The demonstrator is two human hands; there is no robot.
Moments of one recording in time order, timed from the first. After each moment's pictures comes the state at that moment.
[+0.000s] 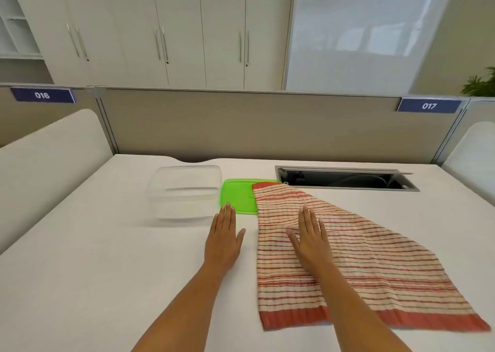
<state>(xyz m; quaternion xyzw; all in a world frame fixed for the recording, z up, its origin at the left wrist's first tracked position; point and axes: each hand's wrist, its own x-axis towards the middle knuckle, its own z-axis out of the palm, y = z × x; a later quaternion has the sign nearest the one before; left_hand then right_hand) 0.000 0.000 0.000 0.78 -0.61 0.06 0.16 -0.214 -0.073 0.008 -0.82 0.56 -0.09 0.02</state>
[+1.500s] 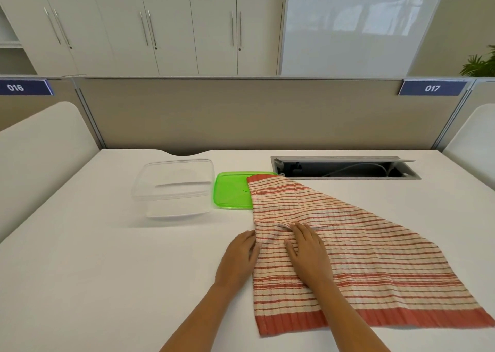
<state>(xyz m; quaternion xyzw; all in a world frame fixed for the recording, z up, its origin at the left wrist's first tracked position) -0.045 0.009 -0.018 0.70 -0.62 -0.15 0.31 -0.218 -0.065 -0.033 -0.80 0.57 -0.16 0.06</state>
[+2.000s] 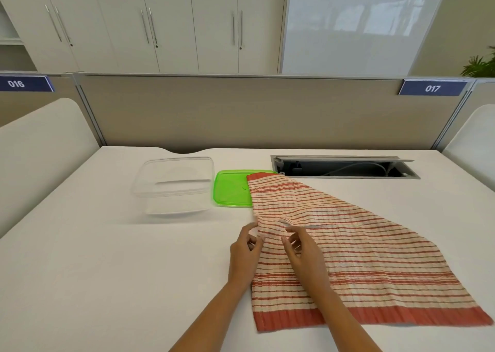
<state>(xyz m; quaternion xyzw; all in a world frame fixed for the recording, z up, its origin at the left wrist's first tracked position) -0.073 0.009 -0.001 0.68 -0.45 -0.26 0.51 -0.215 -0.035 -0.008 -0.76 0.51 -0.35 0.20</state>
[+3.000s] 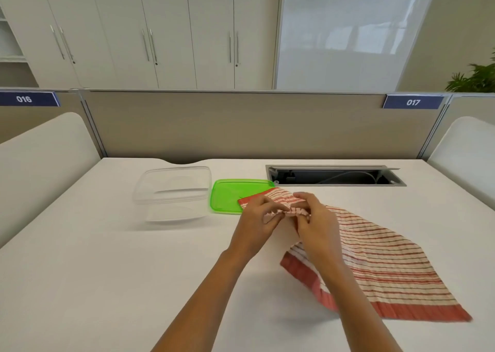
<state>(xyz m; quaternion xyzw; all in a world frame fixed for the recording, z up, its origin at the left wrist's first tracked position) -0.081 -0.001 0.094 0.54 -0.66 -0.12 0.50 -0.220 0.000 0.132 -0.71 0.53 -0.42 0.20</state>
